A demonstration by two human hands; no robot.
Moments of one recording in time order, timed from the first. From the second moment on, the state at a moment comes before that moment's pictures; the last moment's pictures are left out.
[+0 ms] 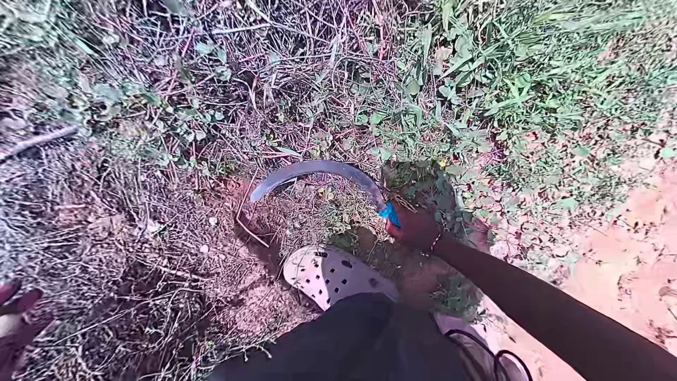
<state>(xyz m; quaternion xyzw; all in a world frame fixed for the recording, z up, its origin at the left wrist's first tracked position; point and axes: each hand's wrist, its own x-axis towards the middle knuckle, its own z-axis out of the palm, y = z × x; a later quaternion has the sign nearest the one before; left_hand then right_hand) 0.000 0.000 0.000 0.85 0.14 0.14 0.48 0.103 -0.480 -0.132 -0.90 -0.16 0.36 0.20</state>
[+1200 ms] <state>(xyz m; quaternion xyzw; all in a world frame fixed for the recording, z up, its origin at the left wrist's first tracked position) 0.093 -0.178 -0.127 0.81 0.37 -0.32 0.32 0.101 -0.450 -0.110 -0.94 -0.13 0.30 0.11</state>
